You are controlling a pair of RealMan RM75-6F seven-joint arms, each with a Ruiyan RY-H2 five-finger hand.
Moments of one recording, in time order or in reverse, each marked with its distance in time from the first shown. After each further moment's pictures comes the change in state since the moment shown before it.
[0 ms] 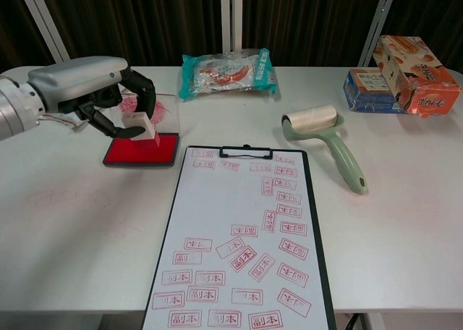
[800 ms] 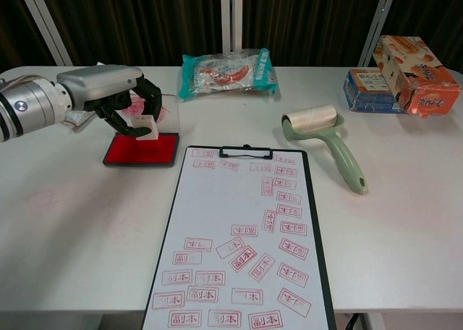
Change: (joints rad) left arm -0.105 -0.096 0.020 0.251 -0.052 -0.113 -0.114; right arm 0.002 0.004 0.009 -0.007 0.019 -0.010 -0.017
